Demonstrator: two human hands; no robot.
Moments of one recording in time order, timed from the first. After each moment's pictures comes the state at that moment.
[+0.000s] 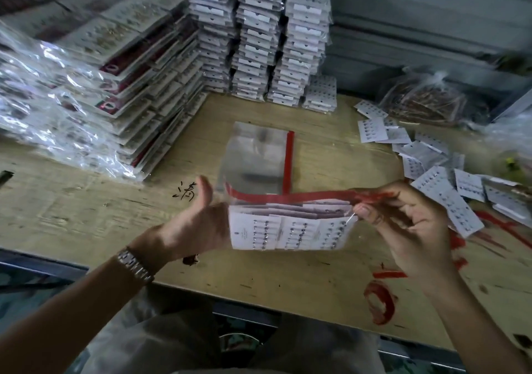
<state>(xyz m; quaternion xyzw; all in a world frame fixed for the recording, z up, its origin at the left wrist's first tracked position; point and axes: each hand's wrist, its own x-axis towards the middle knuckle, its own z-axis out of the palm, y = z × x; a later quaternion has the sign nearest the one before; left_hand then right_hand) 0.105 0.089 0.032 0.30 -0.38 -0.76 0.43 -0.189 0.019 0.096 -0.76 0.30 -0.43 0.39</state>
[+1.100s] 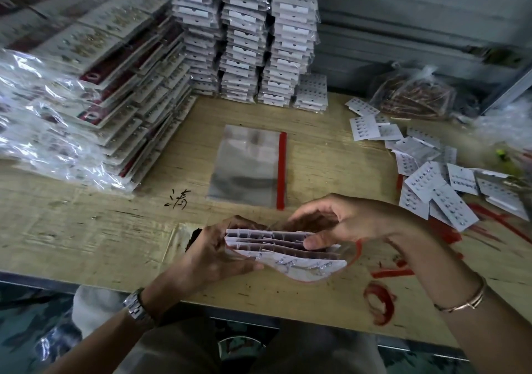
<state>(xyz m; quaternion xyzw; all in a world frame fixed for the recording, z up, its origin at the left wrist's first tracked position) 0.078 0.112 0.009 0.48 -0.54 -0.49 0.49 -0.143 -0.030 0.100 -0.78 0.32 0.14 0.52</state>
